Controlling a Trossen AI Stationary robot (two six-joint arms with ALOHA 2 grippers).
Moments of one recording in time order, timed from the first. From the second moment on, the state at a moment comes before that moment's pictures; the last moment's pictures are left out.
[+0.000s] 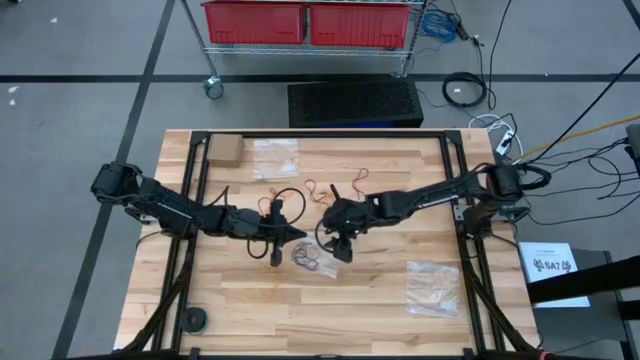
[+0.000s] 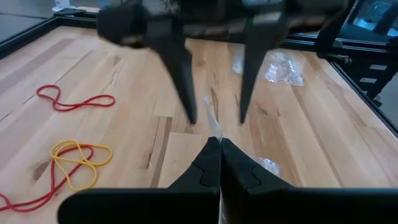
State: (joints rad) left arm -0.20 1.35 0.47 0.58 -0.16 -0.15; right arm 0.07 1.74 1.15 -0.25 -0.10 0.30
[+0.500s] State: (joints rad) left arm -0.20 1.35 0.47 0.59 -0.23 -0.18; right arm 0.05 1.75 1.15 -0.22 -0.02 0.36
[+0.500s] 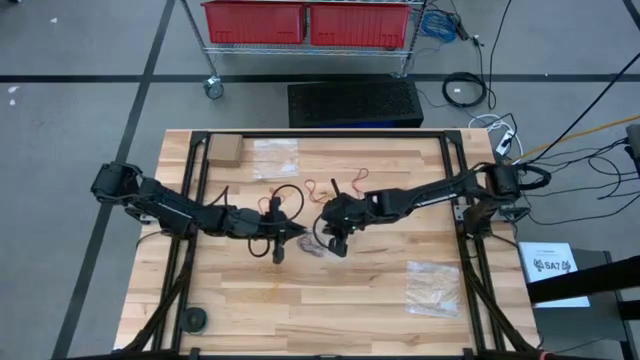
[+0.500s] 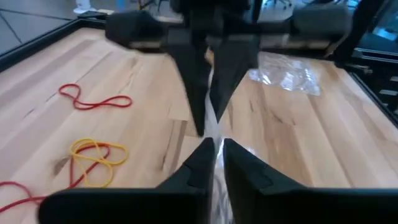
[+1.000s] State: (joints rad) left arm -0.20 1.26 0.47 0.52 -0.33 -0.18; right arm 0.01 1.44 1.15 -0.58 0.38 0.45
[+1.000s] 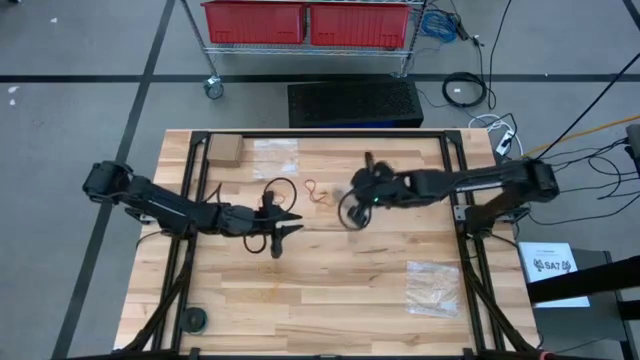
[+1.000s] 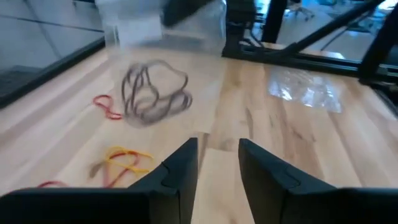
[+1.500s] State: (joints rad) left arm -0.20 1.17 0.47 0.36 -0.38 -0.18; right arm -0.42 1.22 0.79 -0.32 0.34 0.51
